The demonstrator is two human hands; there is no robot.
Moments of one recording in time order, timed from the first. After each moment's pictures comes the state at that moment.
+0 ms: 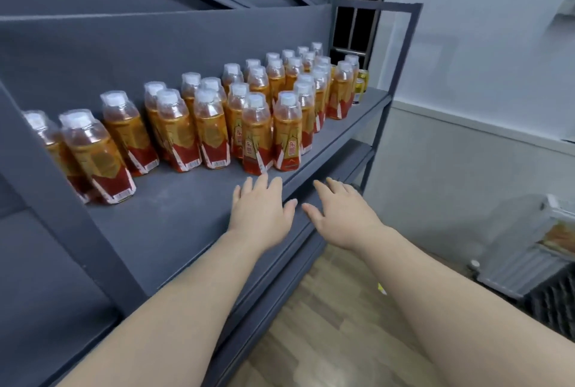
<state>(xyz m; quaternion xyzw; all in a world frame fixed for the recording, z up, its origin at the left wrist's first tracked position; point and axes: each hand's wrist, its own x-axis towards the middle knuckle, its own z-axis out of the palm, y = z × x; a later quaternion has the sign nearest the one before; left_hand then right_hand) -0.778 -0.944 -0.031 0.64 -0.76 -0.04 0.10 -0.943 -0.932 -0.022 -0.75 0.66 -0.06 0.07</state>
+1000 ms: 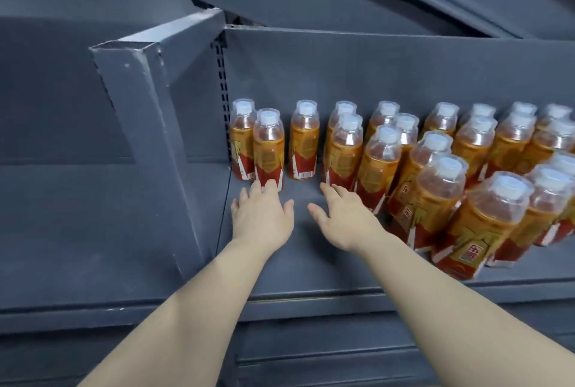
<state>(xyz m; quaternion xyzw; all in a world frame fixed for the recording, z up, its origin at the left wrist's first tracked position) -0.647 -0.966 -0.026 0.91 -0.35 -0.02 0.20 -0.757 -1.085 -0.024 -0.93 0.32 -0.04 0.17</state>
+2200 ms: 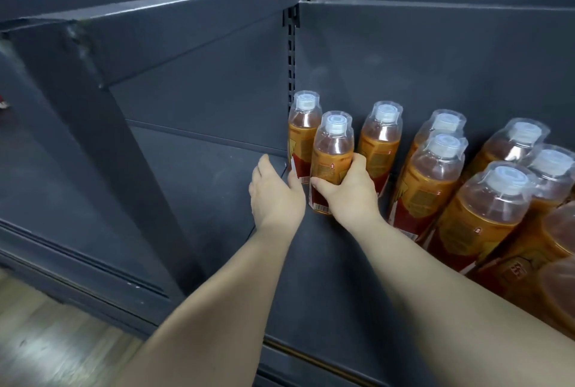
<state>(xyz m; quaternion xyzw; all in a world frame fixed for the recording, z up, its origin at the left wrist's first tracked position) -0.587 -1.017 -0.037 0.87 -0.02 0.06 0.48 -0.625 -1.131 -0.039 -0.83 0.24 -0.20 0.45</state>
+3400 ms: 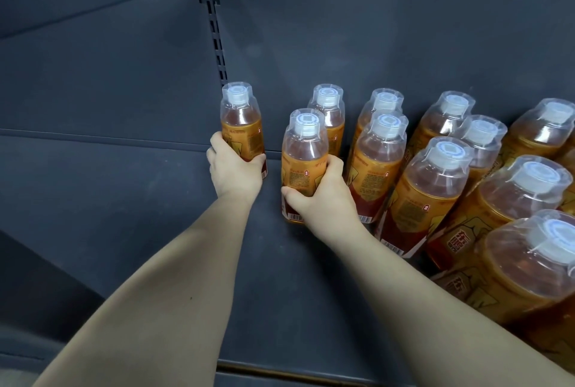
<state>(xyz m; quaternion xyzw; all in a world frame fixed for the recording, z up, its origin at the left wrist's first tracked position) -0.524 -1.058 -0.052 0.84 -0.05 0.03 0.54 -0.661 -1.146 -0.046 -0.82 0.27 -0.20 0.46</state>
